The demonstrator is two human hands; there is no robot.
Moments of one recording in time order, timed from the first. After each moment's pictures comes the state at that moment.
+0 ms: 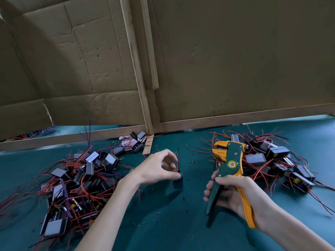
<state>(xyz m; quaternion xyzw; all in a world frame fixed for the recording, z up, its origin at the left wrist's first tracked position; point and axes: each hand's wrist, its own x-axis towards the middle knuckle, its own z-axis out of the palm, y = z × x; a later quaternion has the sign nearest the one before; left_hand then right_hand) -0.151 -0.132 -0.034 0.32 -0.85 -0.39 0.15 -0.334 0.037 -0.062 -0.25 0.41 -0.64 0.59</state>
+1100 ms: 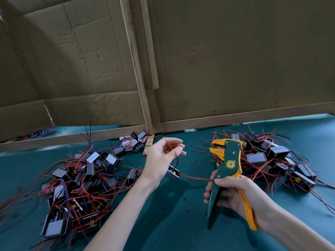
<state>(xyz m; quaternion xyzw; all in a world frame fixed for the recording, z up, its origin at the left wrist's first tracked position) -0.176 -0.103 -0.028 0.26 -0.67 -0.53 0.45 -0.335 0.034 -0.067 -0.29 0.42 -0.63 0.59</state>
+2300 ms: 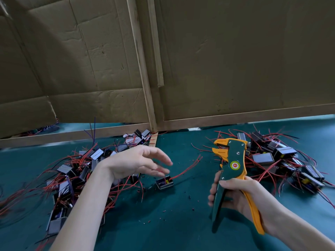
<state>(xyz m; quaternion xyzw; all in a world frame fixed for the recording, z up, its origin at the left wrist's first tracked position) -0.098 -0.137 0.010 0.29 -0.73 -0.61 0.07 -0.336 0.031 -0.075 -0.33 0.41 -0.61 0.59</state>
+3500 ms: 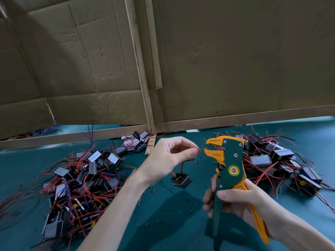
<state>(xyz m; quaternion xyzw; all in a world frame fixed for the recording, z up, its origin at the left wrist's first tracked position) -0.164 -0.084 0.011 0.19 -0.78 -0.51 0.32 -0.326 0.045 -0.049 -0.39 0.38 -0.58 0.61</state>
